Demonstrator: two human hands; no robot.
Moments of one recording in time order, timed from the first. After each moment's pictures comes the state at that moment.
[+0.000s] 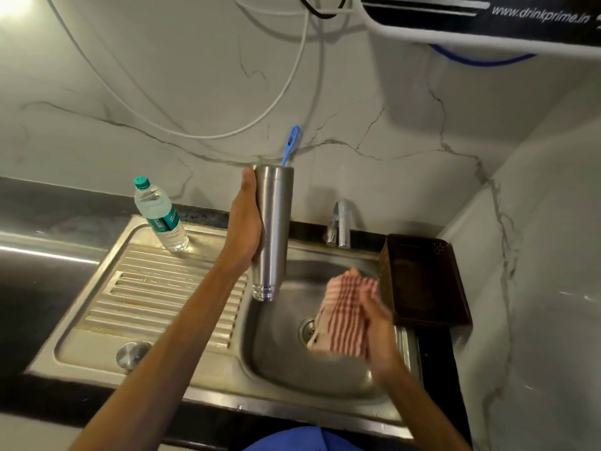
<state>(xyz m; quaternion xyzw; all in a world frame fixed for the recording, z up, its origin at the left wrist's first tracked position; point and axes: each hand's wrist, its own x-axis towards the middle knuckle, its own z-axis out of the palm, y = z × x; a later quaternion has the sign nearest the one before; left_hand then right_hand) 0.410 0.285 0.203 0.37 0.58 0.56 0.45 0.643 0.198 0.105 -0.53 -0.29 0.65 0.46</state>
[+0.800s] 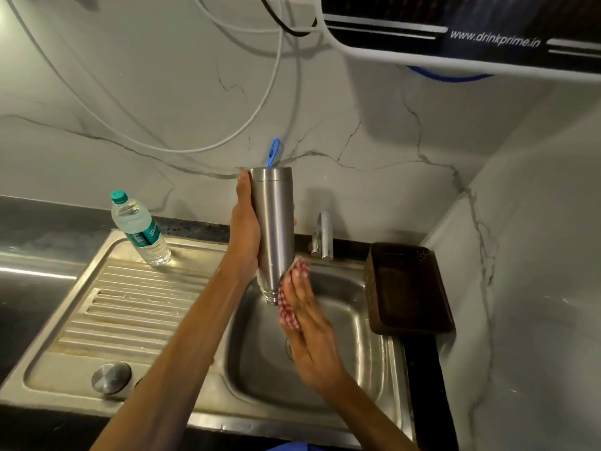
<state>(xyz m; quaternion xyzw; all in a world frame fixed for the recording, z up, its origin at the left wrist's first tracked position) 0.438 0.310 0.200 0.30 0.51 0.60 0.53 0.592 0.197 0.103 -0.40 -0.77 0.31 0.39</state>
